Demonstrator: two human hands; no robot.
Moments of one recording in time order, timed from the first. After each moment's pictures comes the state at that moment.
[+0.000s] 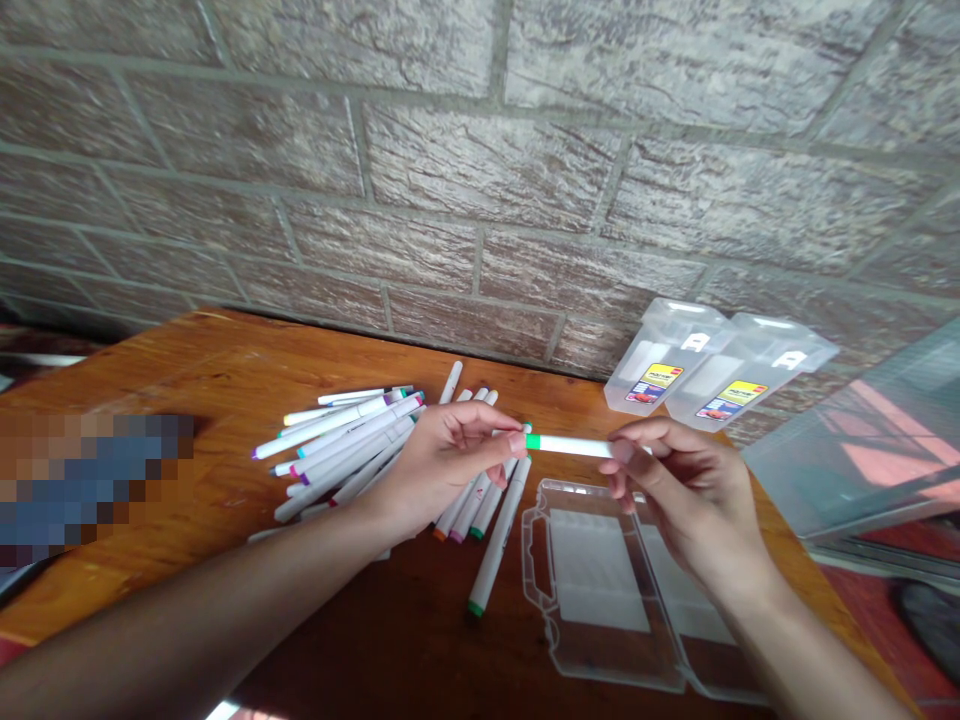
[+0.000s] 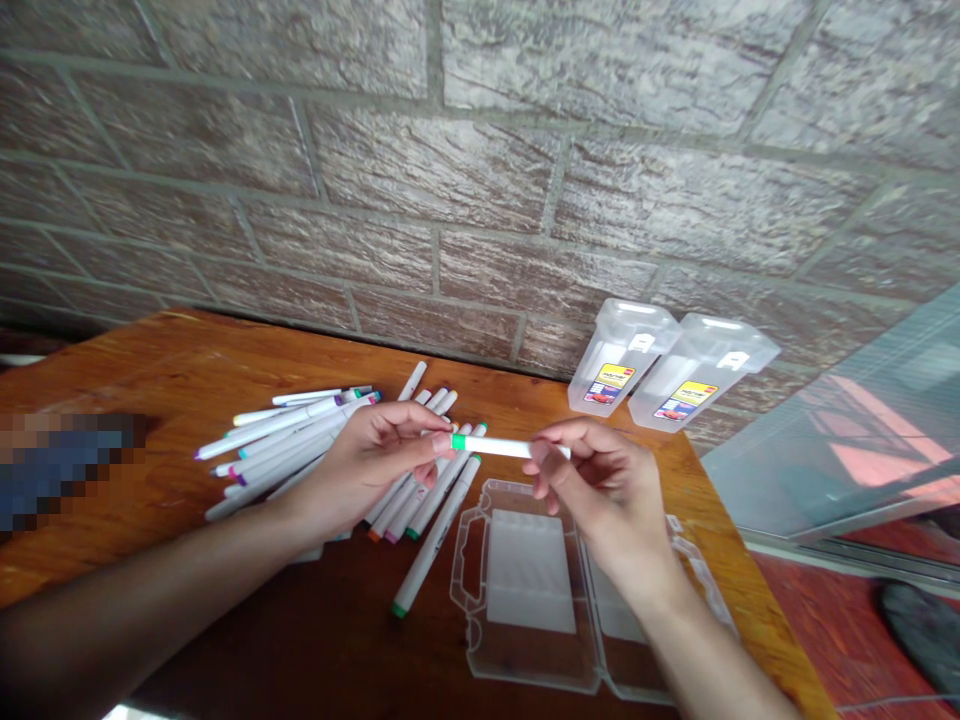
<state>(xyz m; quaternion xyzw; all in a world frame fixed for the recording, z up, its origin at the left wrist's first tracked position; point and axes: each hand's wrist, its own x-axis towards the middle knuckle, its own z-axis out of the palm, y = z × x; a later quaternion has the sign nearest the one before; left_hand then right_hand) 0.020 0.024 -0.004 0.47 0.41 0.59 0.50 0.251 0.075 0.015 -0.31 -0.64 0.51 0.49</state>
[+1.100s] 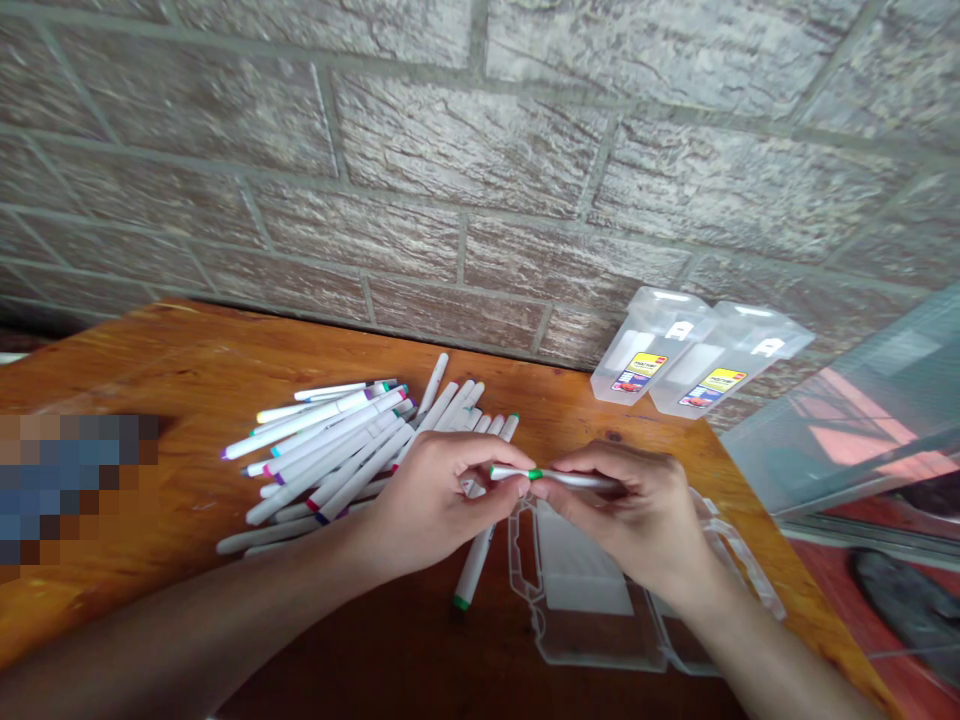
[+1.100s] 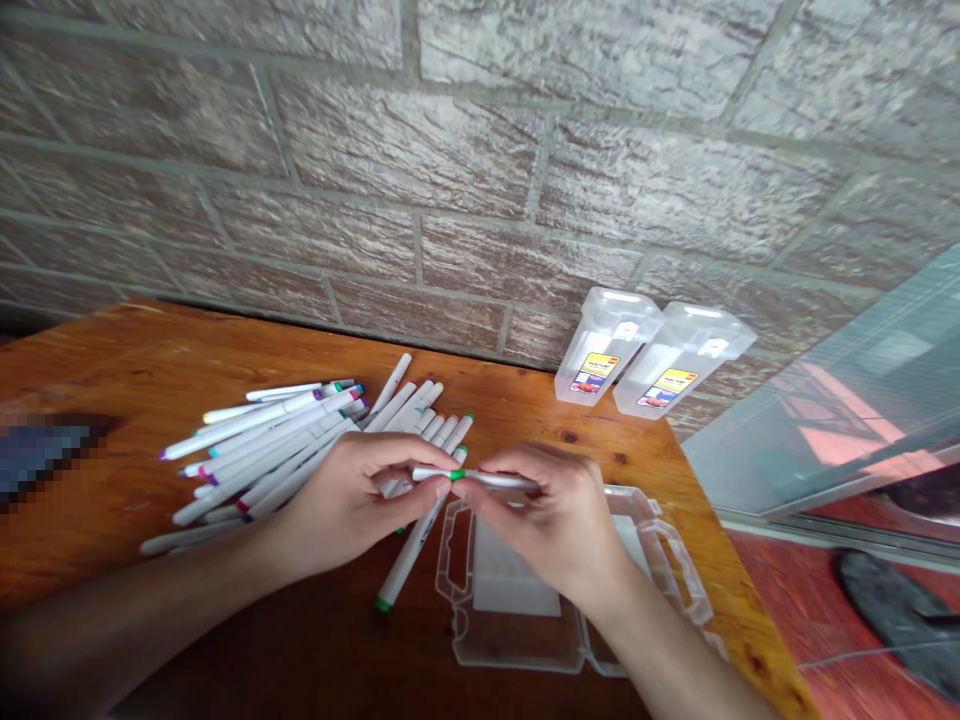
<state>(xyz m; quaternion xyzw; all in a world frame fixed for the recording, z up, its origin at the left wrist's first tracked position) 0.028 0.003 -0.006 0.68 0.48 0.45 0.32 0.246 0.061 0.004 -0.31 -0.84 0.25 0.37</state>
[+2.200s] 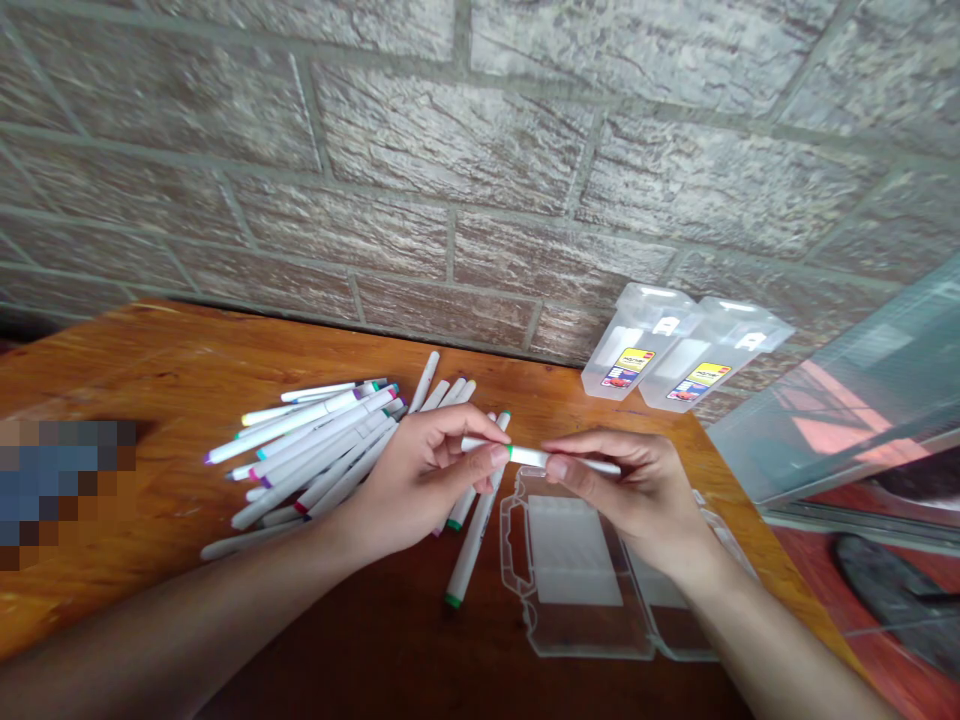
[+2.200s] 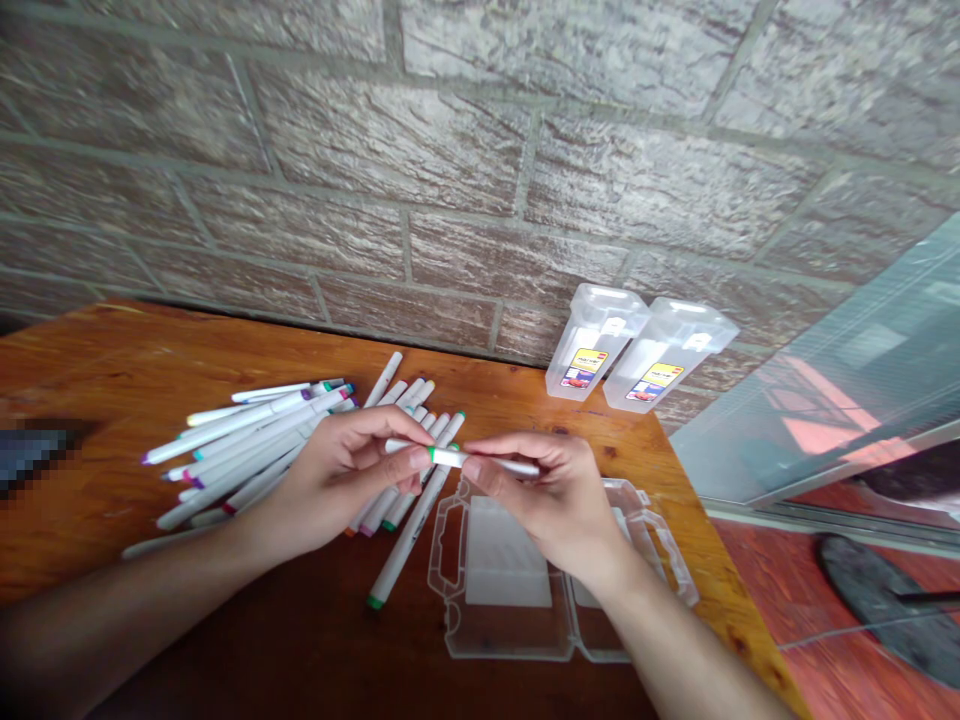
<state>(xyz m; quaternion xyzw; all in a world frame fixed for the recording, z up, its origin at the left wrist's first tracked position) 0.025 0.011 0.000 0.56 0.42 0.54 0.47 0.241 0.065 0.017 -0.31 -0.72 0.46 0.42</state>
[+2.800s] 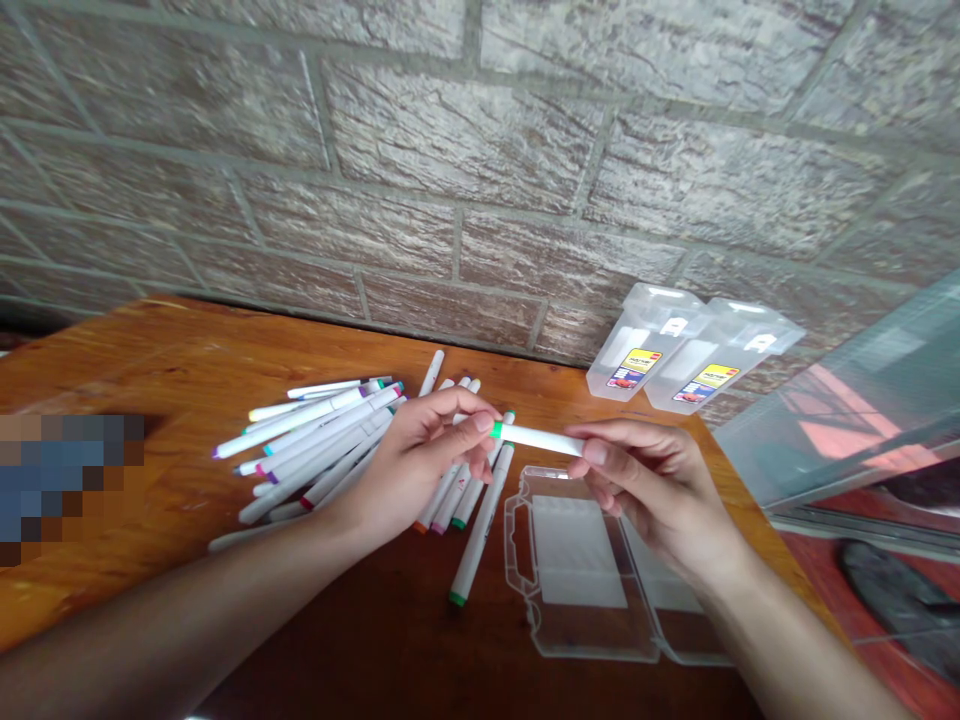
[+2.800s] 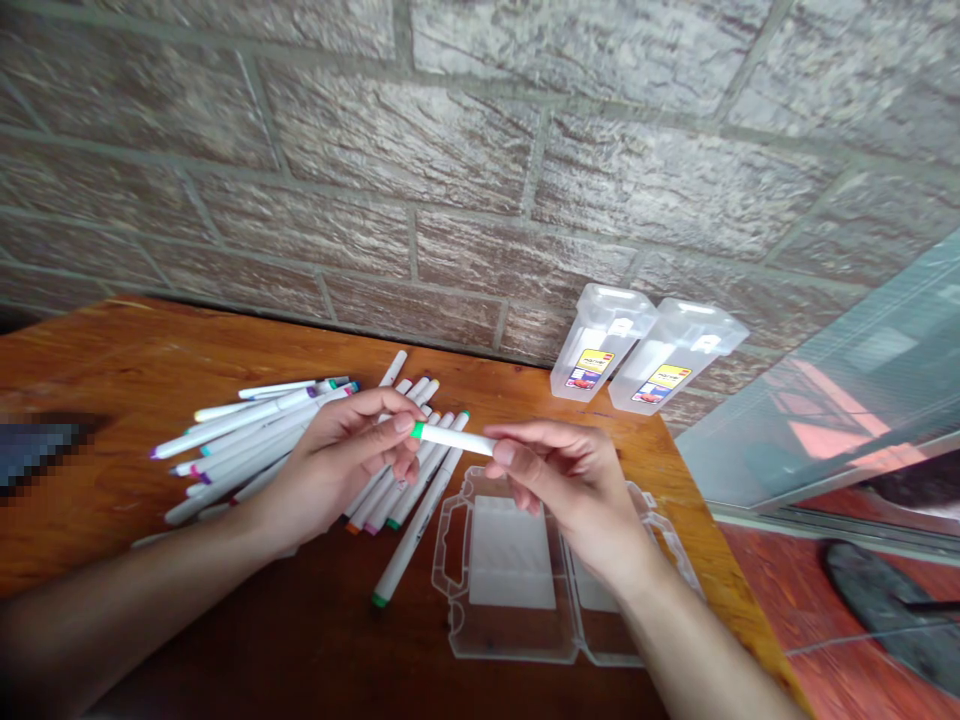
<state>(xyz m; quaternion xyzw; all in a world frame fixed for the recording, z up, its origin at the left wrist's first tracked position) 0.021 0.019 -0.006 0.47 0.36 0.61 0.53 0.251 0.070 0.017 -0.29 -0.61 0.61 0.42</state>
